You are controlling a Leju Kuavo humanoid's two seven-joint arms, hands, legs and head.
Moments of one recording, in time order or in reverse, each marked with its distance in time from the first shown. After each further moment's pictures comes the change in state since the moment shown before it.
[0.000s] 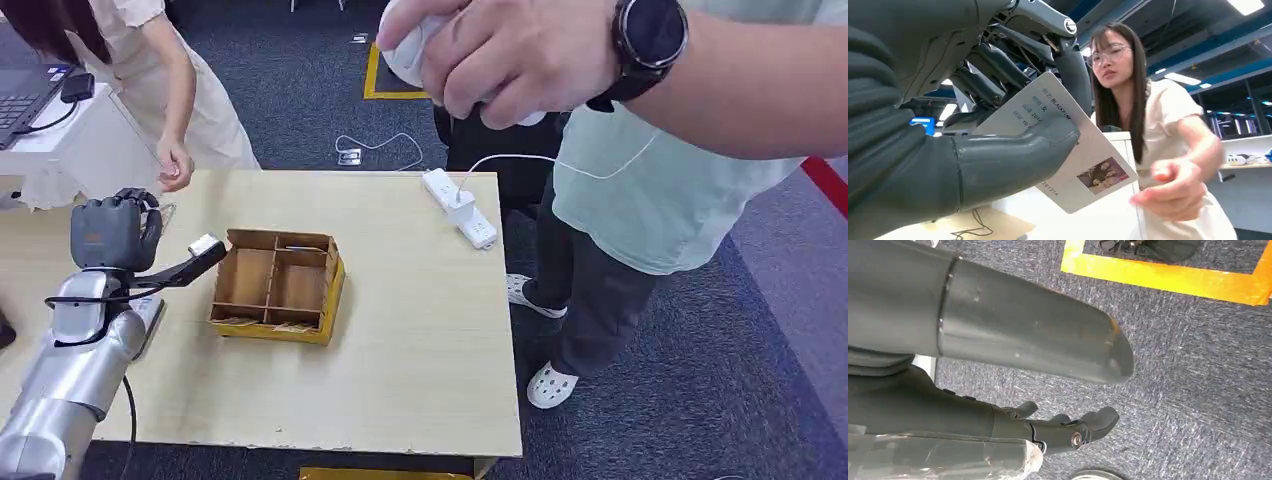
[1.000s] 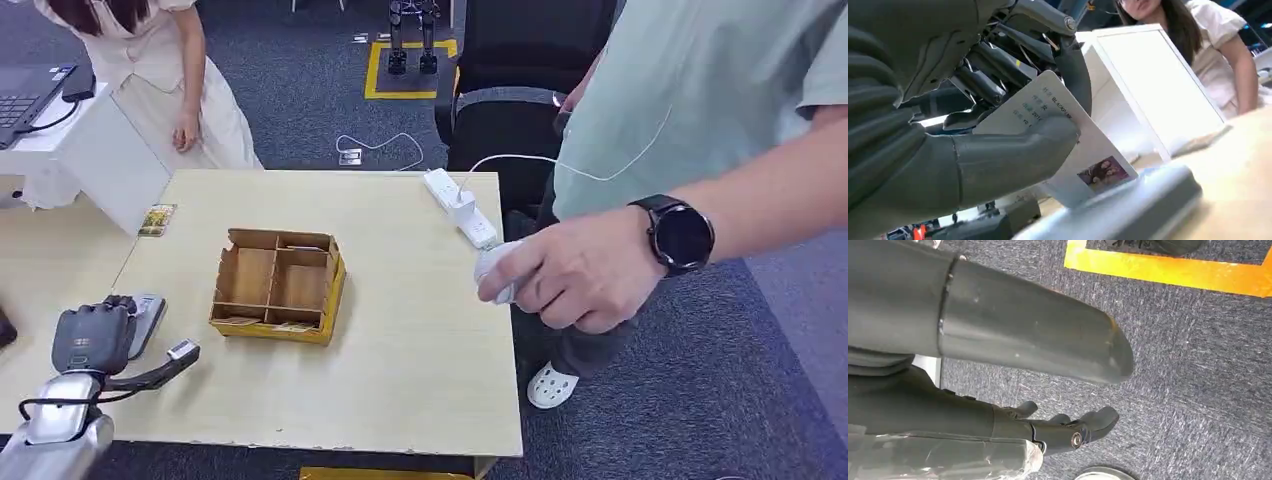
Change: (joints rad) left arm 0.295 0.063 0.064 0.138 -0.159 0.138 0.056; right arm 0.005 0.001 0.000 0.000 -0.005 -0.023 0.011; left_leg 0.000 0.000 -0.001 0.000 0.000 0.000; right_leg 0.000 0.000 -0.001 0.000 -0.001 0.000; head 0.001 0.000
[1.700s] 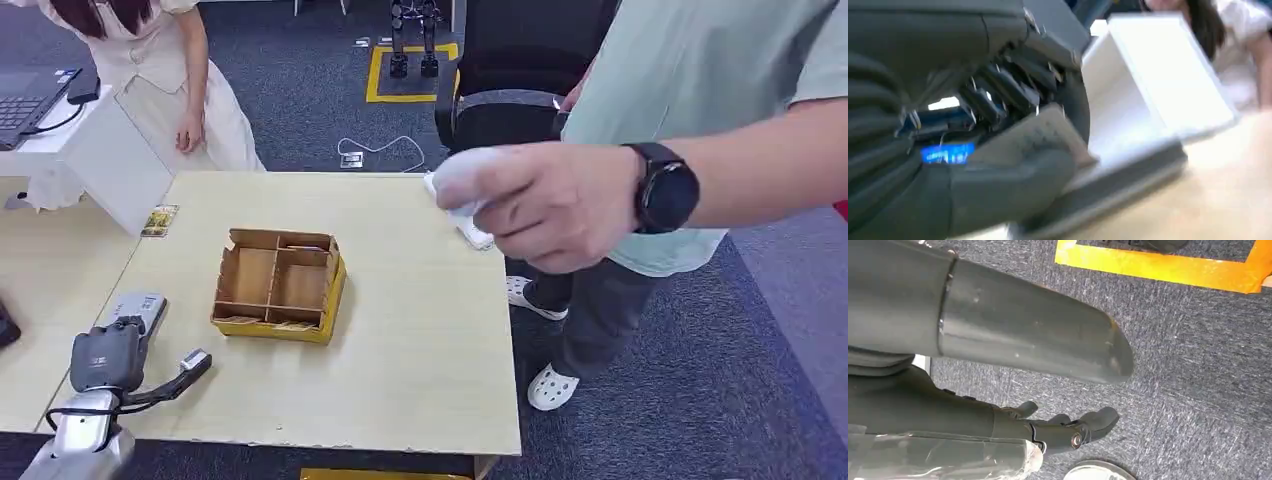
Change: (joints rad) left arm -0.029 -0.077 0.039 0.170 -0.013 0.005 -0.013; right arm 0.000 0.000 0.000 0.000 -0.005 -0.017 -0.032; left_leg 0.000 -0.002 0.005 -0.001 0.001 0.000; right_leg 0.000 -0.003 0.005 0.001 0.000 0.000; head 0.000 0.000
